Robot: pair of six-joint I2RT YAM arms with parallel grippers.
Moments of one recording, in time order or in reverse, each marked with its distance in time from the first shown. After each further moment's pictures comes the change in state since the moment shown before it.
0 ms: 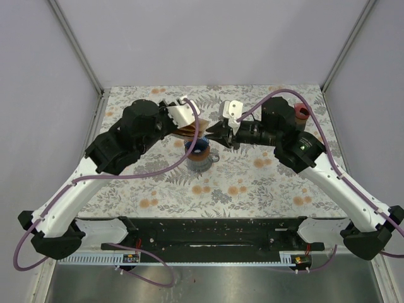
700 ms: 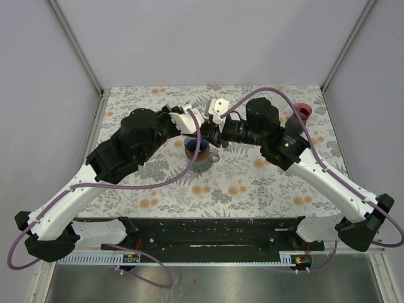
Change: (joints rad) left arm -0.105 -0.091 -0.134 0.224 -0.086 0.133; right arm 0.053 0.076 -0.010 0.094 0.095 0.053
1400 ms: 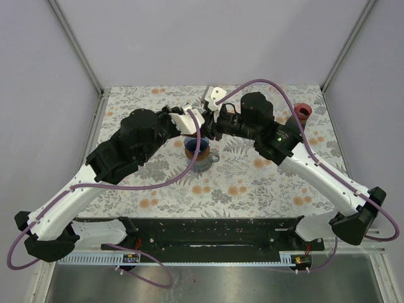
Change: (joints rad) left arm -0.006 -0.003 -0.002 0.000 -0.002 0.004; right arm 0.001 0.084 0.062 0.060 0.083 0.115
